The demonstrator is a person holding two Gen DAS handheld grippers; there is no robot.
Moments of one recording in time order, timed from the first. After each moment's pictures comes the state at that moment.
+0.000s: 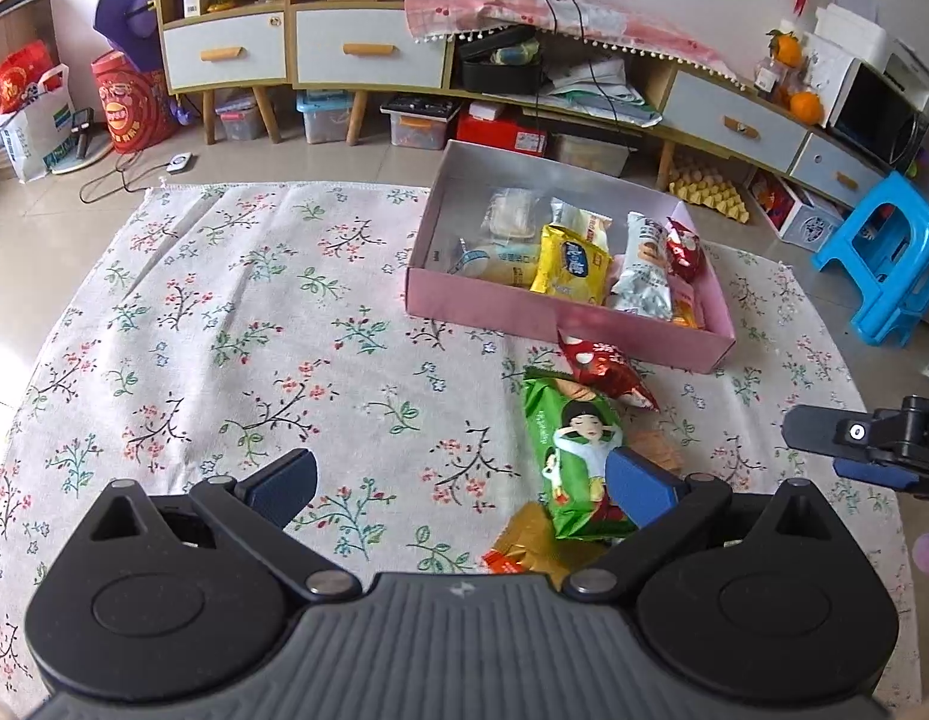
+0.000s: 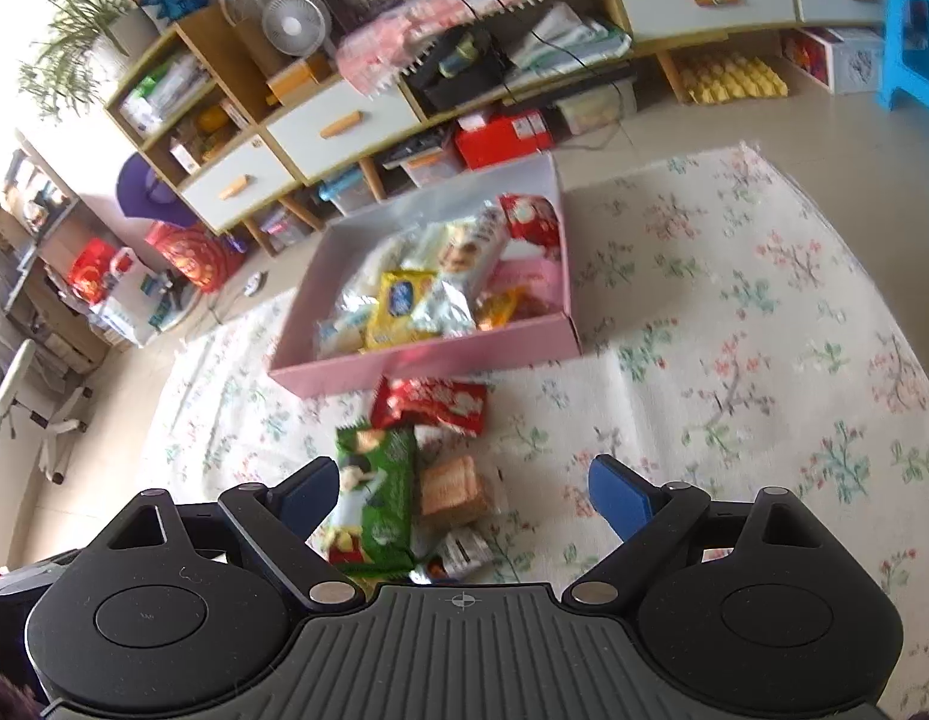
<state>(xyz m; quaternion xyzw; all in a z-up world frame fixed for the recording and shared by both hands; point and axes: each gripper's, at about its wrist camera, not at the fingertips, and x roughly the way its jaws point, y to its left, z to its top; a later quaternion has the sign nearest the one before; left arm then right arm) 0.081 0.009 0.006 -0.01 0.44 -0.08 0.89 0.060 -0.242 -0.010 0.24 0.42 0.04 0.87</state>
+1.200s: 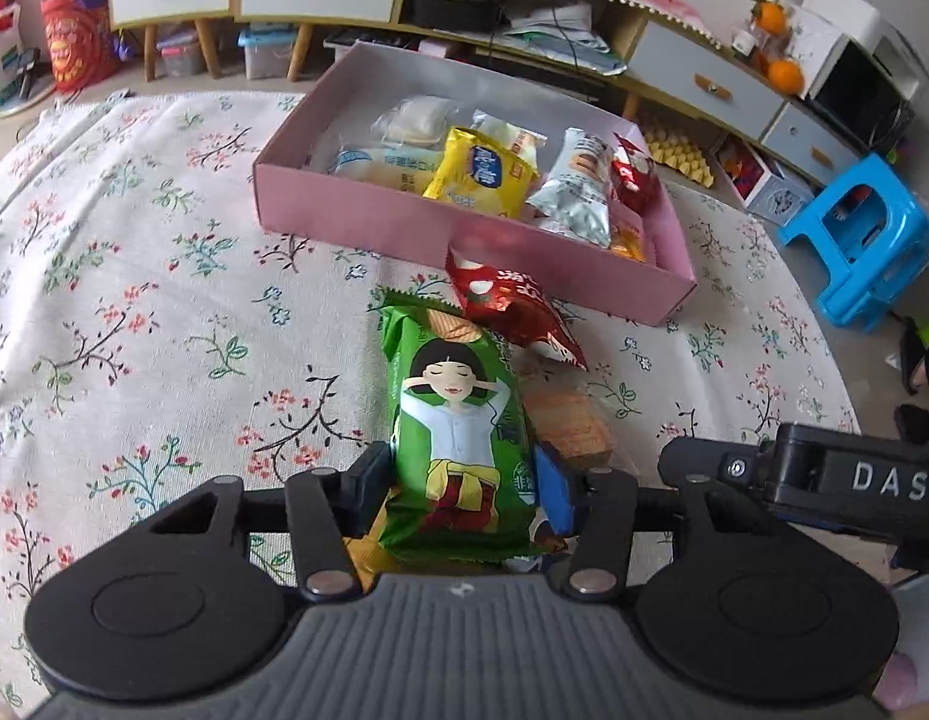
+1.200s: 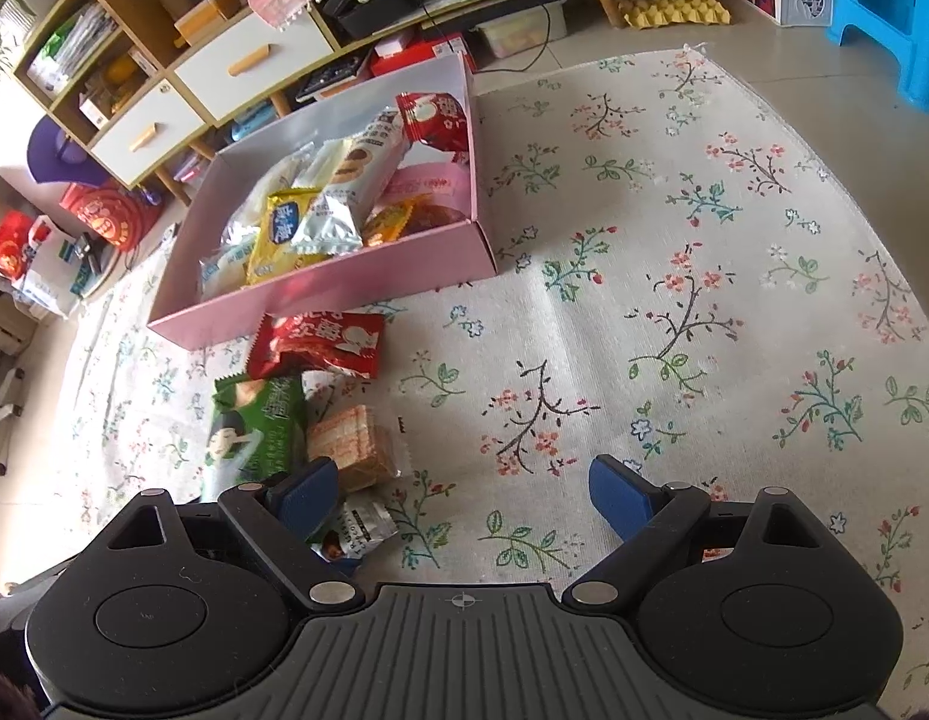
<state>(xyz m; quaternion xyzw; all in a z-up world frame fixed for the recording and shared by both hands) 0.098 -0.040 -0.046 -0.06 0.49 -0.12 0.86 0.084 -0.242 -0.062 0.23 0.50 -0.02 0.84</state>
